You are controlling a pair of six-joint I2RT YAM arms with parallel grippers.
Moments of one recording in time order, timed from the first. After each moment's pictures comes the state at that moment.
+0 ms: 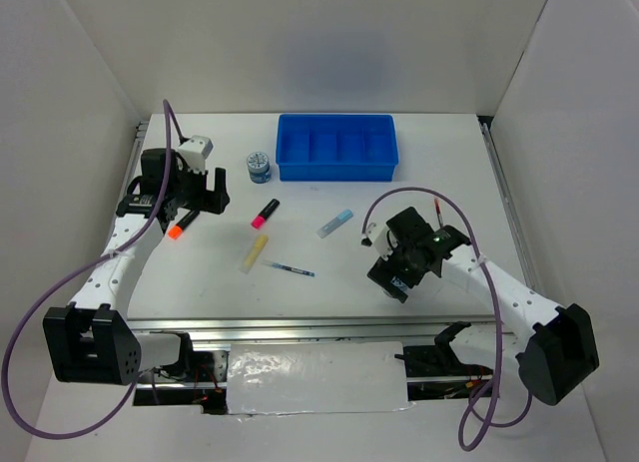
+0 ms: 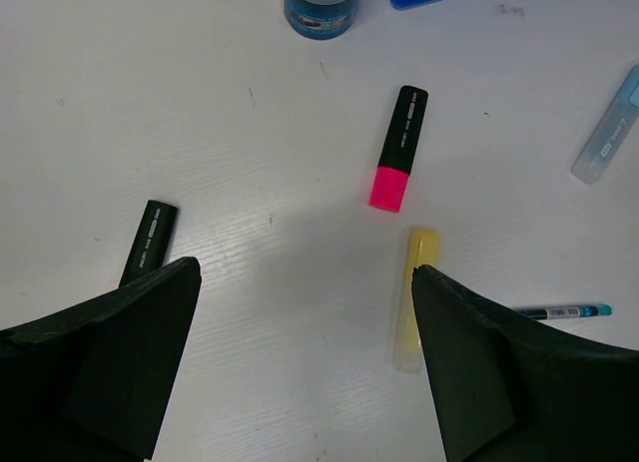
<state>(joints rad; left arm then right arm) -0.02 1.25 1.05 -0.45 0.24 0.10 0.54 1.11 0.79 -0.91 -0.04 -0.39</state>
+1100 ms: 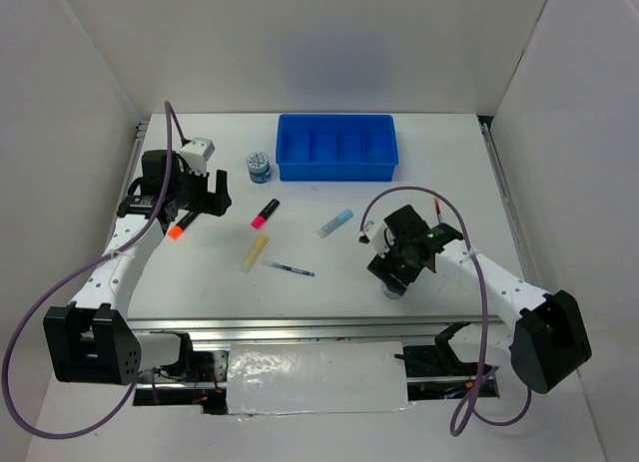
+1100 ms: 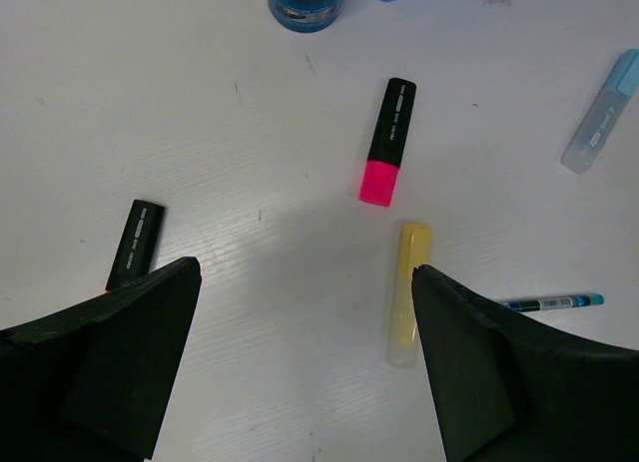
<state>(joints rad) -0.02 1.25 1.04 -0.45 0.27 0.10 0.51 1.18 0.76 -0.81 -0.07 -0.40</state>
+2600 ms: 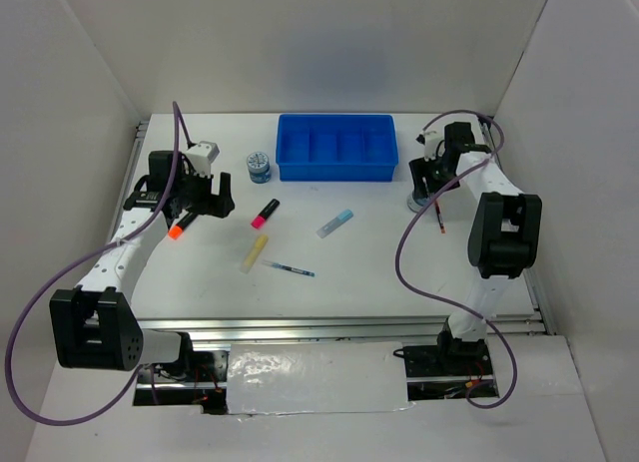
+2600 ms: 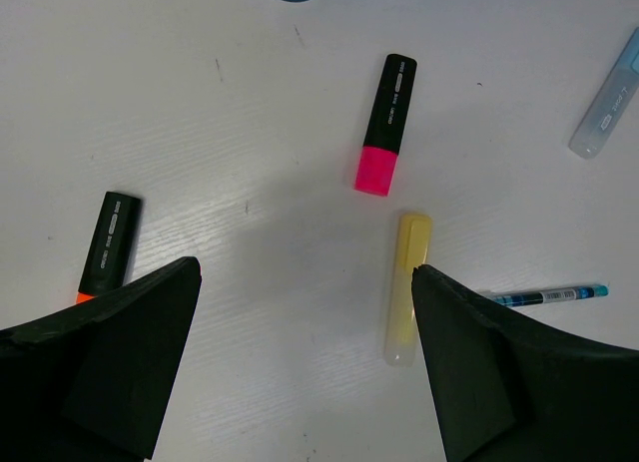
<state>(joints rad) -0.02 1.32 1.04 -0.45 0.29 0.10 -0.07 1.90 1.47 -0.65 -0.21 -0.35</state>
